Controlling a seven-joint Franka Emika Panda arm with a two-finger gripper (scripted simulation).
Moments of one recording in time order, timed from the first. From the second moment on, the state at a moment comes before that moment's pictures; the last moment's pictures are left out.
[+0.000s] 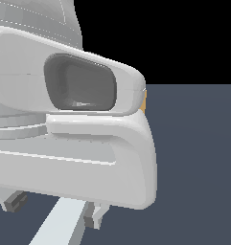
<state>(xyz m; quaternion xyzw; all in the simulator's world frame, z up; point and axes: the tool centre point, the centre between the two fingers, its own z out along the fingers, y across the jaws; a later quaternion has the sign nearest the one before) -0.068 -0.203 0.071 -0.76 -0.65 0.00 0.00</state>
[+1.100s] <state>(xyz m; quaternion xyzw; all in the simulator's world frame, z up) -0.068 -0.205 0.022 -0.76 -0.65 0.00 0.00</state>
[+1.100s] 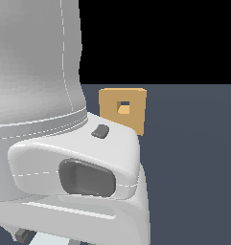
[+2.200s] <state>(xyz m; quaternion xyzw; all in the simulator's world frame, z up) -0.058 -0.177 0.031 -0.76 -0.65 0.00 0.00</state>
